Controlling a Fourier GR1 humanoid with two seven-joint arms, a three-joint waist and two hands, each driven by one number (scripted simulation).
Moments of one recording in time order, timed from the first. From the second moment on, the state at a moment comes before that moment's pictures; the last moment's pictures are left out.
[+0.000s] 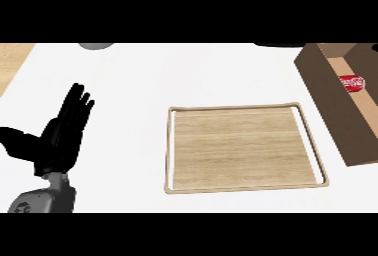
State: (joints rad) left arm -0.12 0.09 0.08 -1.66 0.09 0.09 0.22; right arm -0.91 -0.60 -0.79 -0.54 0.45 -0.16 -0.27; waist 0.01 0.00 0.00
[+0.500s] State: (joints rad) left arm -0.11 0.09 0.08 -1.67 0.09 0.08 0.23; right arm -0.77 -0.68 -0.86 -0.50 0.28 -0.10 -0.43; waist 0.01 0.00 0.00
